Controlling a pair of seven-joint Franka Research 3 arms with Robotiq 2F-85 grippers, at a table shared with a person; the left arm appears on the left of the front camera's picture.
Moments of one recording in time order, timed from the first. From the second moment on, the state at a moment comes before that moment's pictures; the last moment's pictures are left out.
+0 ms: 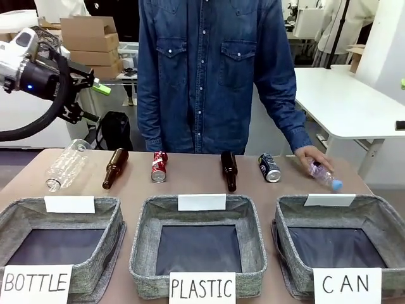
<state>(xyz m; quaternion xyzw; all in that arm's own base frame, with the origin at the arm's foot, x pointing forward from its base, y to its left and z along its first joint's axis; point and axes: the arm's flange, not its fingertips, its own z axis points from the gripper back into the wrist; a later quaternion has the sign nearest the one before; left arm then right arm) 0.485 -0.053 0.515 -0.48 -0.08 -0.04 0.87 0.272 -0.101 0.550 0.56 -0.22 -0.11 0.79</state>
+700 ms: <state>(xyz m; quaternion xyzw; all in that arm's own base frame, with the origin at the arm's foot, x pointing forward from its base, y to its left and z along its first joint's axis) 0.497 -0.095 0.495 -0.41 -0.15 -0.03 0.90 0.272 -0.100 0.550 0.56 -0.22 -0.11 0.79</state>
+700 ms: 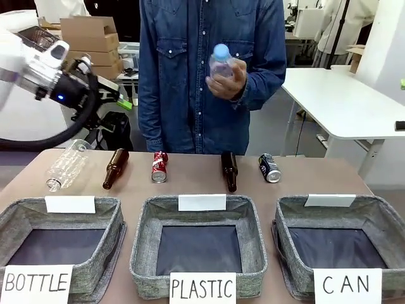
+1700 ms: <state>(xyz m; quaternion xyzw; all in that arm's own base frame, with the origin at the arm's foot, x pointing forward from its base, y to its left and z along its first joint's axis) 0.411 0.017 0.522 -0.46 -0.09 -0.14 0.88 0.272 -0.101 0.550 0.56 -0.22 -0.11 0.79</state>
